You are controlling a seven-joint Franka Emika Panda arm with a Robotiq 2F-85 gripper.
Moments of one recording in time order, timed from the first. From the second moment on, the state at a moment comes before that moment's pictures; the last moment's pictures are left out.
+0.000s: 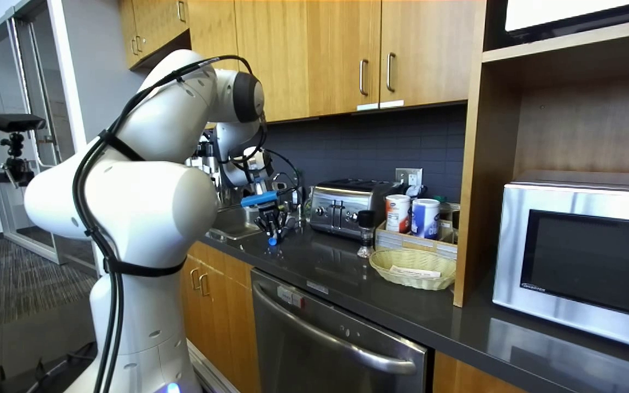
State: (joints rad) arm 0.52 0.73 0.14 -1.53 -0.40 2.13 0.30
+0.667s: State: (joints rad) arm 0.52 0.70 0.08 -1.53 -0.41 2.15 0.31
